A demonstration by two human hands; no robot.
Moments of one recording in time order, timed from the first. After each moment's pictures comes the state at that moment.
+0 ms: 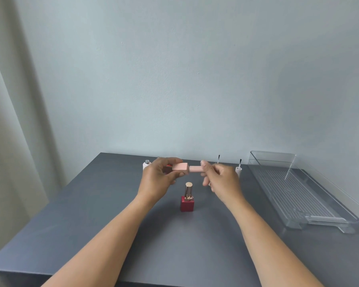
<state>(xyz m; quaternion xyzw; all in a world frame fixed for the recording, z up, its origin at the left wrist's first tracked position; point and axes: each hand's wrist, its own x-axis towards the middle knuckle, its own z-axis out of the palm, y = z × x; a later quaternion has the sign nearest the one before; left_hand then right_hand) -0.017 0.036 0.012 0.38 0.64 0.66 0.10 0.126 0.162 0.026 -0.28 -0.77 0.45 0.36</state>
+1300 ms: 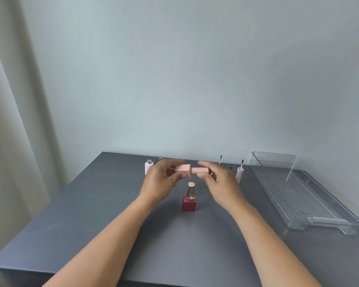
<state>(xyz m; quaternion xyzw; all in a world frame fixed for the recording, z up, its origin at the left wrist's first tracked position) -0.018 0.034 0.009 0.41 0.67 0.61 0.09 0.129 0.157 0.024 -0.23 -0.86 0.33 0.32</state>
